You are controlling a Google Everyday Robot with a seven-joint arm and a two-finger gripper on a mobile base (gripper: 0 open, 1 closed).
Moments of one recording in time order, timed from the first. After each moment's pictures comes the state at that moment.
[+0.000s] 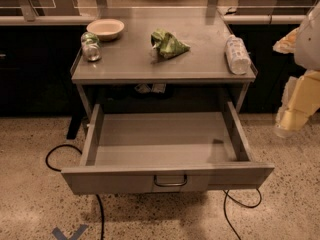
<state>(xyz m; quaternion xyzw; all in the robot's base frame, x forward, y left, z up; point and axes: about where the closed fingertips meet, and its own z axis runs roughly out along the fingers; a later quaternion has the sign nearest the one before) 0.438 -0.217 0.977 -0.60 0.78 -0.03 0.16</state>
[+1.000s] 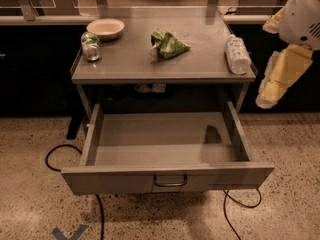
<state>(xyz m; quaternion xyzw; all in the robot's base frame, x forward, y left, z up) 0.489 -0.207 0.991 -0.59 0.78 -0.03 0.20</state>
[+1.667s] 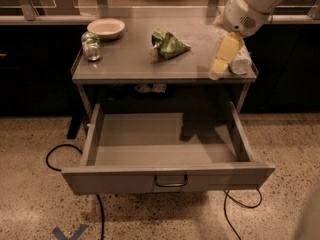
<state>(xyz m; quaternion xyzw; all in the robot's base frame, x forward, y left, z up) 0.629 -0.150 0.942 -0.63 0.74 0.04 0.23</state>
